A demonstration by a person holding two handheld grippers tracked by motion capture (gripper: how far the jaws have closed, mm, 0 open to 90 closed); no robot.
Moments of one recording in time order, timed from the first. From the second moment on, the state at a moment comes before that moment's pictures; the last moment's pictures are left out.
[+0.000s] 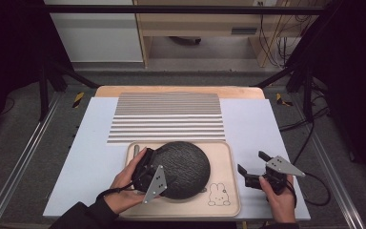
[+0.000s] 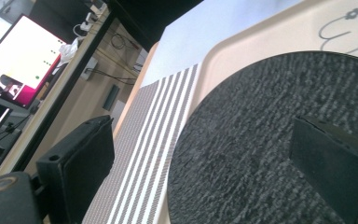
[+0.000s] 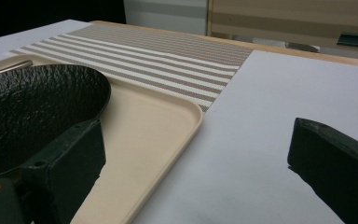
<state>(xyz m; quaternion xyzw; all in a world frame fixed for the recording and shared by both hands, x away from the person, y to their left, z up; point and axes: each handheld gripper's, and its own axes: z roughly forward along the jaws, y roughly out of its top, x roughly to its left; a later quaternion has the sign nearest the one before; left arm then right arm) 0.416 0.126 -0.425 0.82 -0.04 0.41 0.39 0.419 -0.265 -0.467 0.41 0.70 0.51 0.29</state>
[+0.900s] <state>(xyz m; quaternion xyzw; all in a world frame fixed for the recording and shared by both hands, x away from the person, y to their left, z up) 0.439 0.144 -0.402 0.81 0.05 0.40 0.42 0.418 -0.264 -0.467 0.41 0.69 0.51 0.29</state>
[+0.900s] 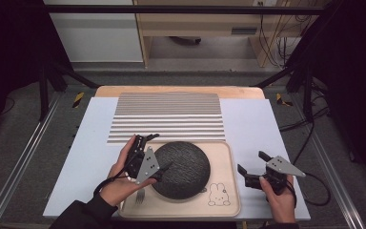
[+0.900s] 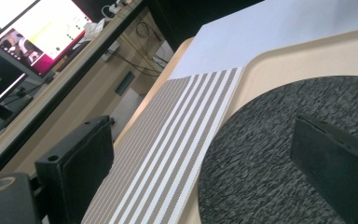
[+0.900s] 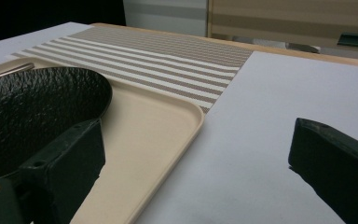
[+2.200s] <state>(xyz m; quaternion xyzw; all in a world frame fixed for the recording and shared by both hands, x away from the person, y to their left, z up) 0.466 0.235 -0.385 0.78 0.19 0.41 0.43 0.419 -0.265 -0.468 0.42 0.69 0.51 0.28</state>
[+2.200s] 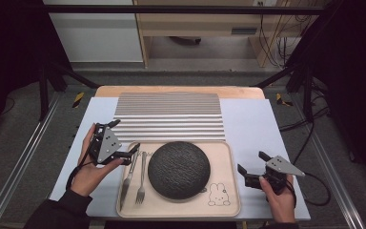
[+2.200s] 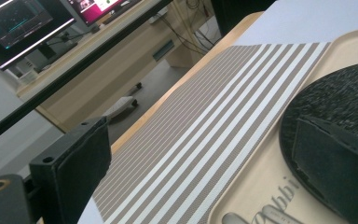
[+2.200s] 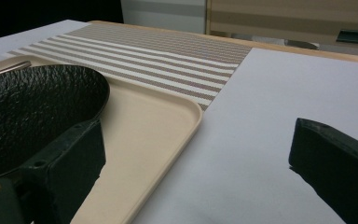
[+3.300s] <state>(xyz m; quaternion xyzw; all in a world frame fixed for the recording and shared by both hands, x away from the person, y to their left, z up) 0.468 0.288 -0.381 0.75 0.26 0.41 0.45 0.419 -0.265 -0.467 0.42 0.69 0.51 0.28</state>
